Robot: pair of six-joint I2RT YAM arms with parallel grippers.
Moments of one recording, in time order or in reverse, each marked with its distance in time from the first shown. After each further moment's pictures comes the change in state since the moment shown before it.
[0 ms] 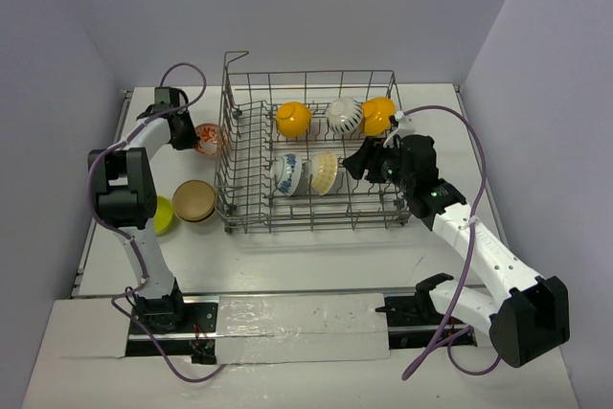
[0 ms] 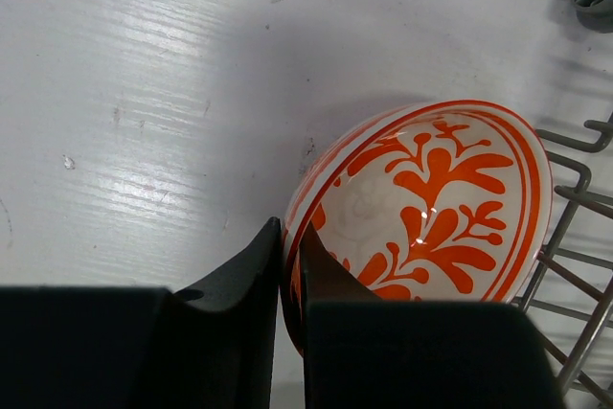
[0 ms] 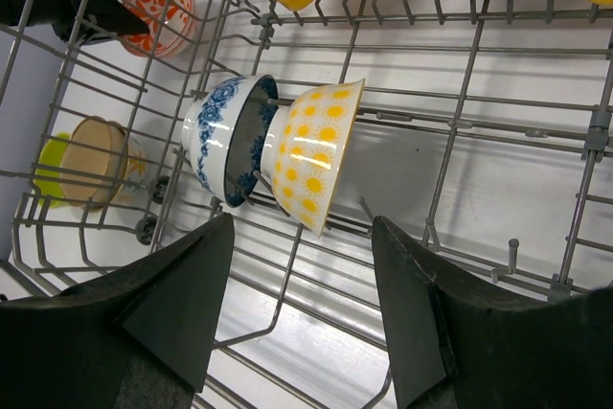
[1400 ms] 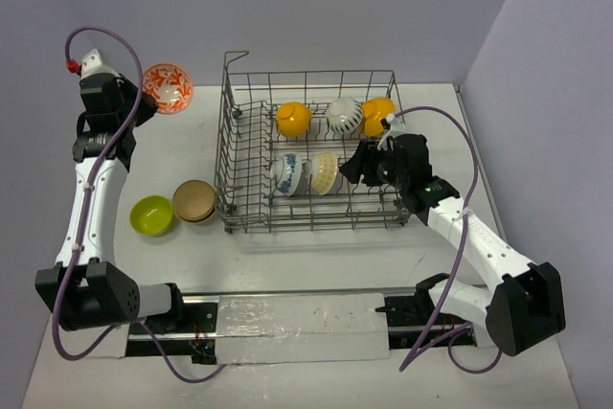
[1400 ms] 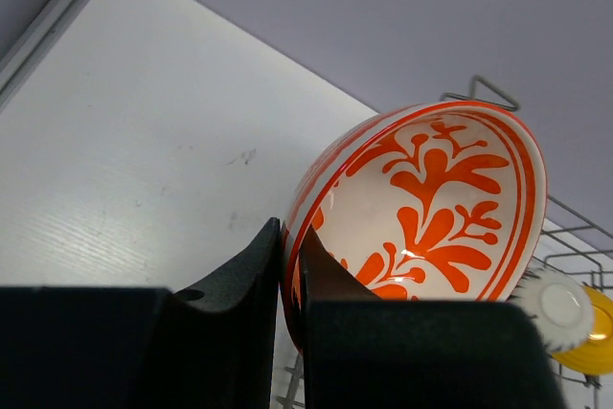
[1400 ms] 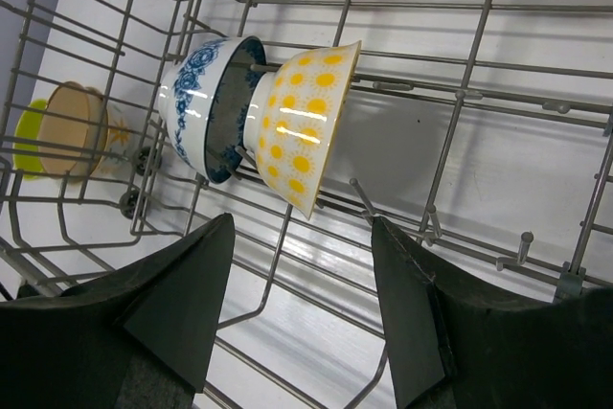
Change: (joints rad) left arm 0.082 -0.696 -0.163 0.089 -0.046 -0.226; right arm 0.000 0.066 0.002 -0.021 -0.041 -0.021
